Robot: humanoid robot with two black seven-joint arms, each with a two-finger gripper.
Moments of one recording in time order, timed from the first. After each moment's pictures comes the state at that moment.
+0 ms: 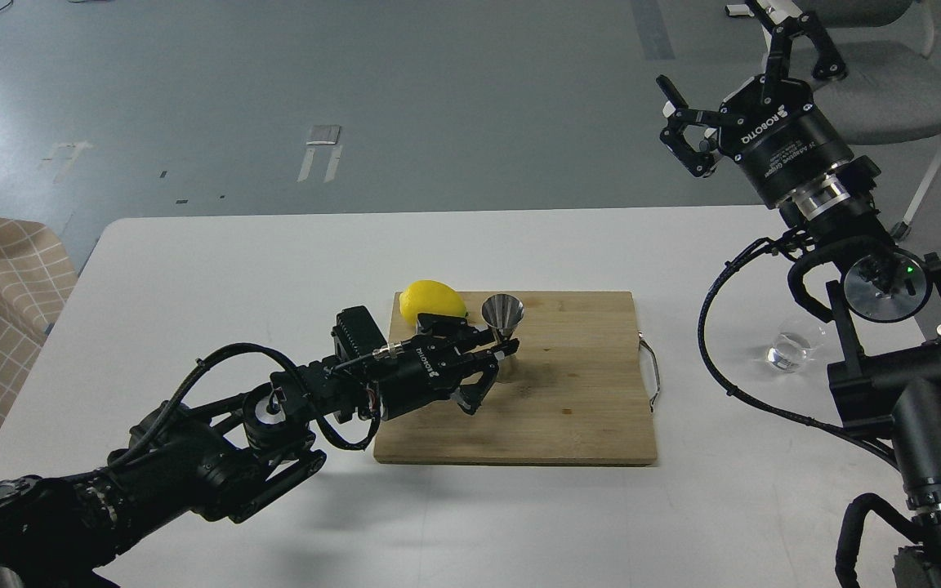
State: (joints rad) left arm -0.66 0.17 -0.33 -0.82 2.18 0.40 -0.45; right arm 0.51 0.00 1.64 1.15 -0.43 0.49 -0.23
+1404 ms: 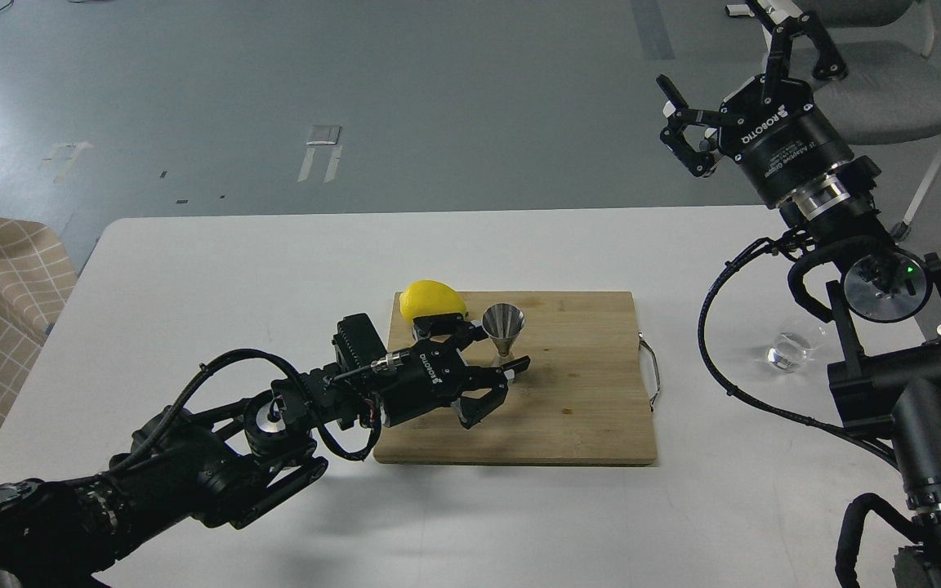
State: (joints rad) left arm -0.65 0.17 -0.32 -0.83 2.18 0.45 -0.46; right arm 0.51 0.00 1.64 1.15 -0.43 0.49 -0.23
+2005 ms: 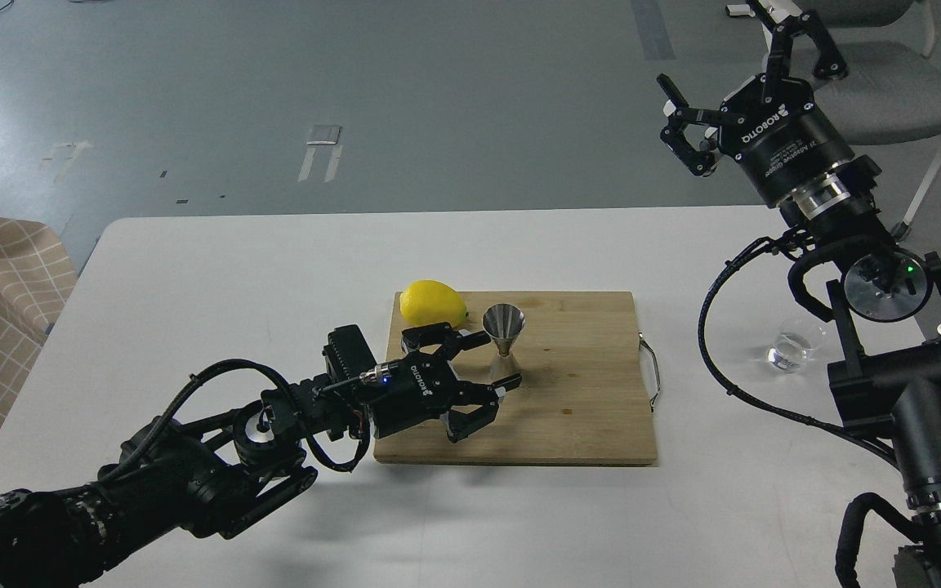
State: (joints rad) left arm -0.63 0.20 -0.32 -0.84 2.18 0.46 -0.49; right arm 0.51 0.00 1.64 1.15 -0.43 0.49 -0.23
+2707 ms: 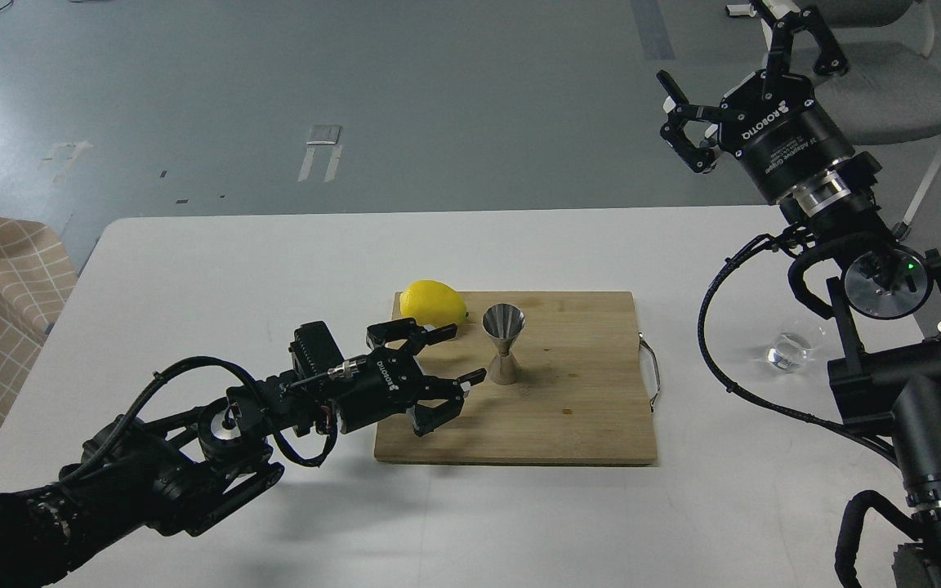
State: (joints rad) left arm -0.62 0.29 -0.32 -0.86 2.18 0.46 -0.49; right arm 0.52 0.00 1.64 1.15 -0.43 0.49 -0.23
